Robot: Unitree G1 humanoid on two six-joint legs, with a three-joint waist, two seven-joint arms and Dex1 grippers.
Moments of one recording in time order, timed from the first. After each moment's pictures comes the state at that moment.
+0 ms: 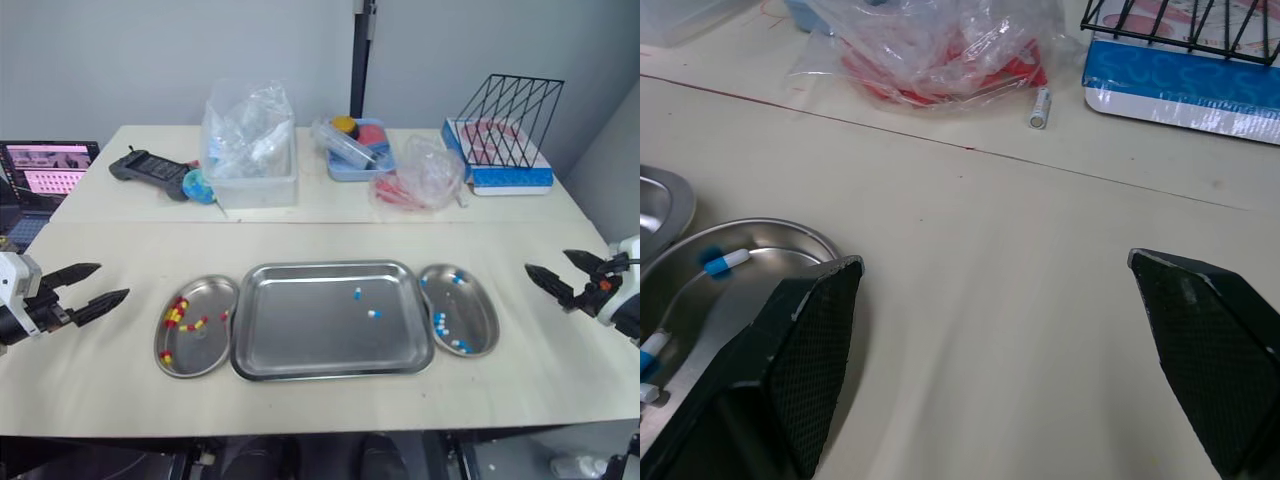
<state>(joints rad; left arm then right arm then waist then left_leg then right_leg) -0.20 0.90 0.46 0.58 -0.44 -0.05 -1.23 -0.36 -0.94 -0.45 0.63 0.41 0.18 1.08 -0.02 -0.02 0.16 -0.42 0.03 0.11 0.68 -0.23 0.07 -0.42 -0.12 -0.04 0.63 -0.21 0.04</state>
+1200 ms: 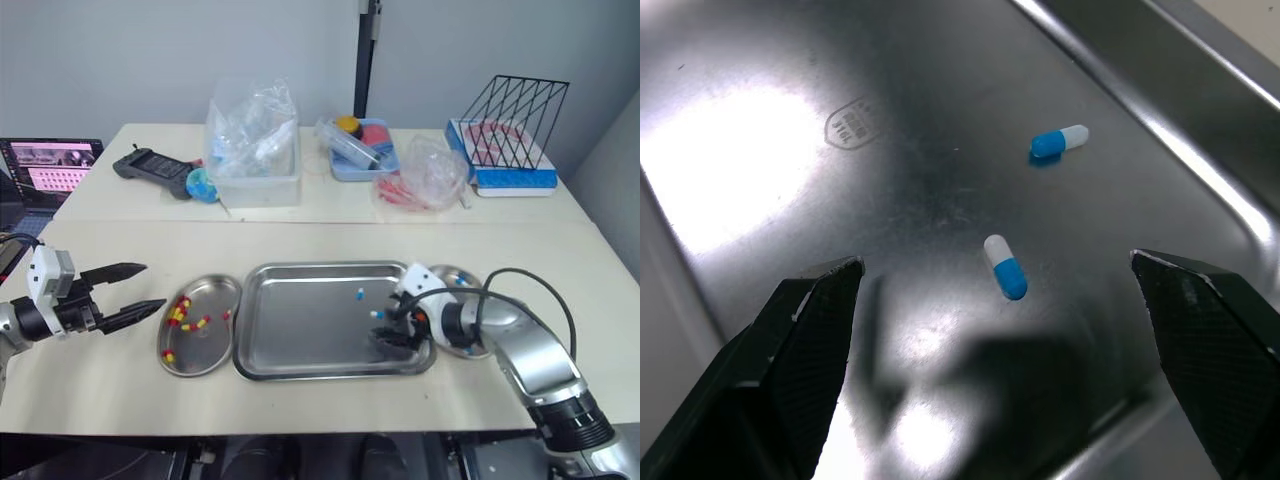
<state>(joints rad) -0.11 0.87 0.37 0.17 -0.51 0.16 -1.23 -0.30 -0.76 0.15 -0.27 0.32 0.70 0.85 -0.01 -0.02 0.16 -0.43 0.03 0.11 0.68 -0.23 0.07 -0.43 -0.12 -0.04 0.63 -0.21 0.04</state>
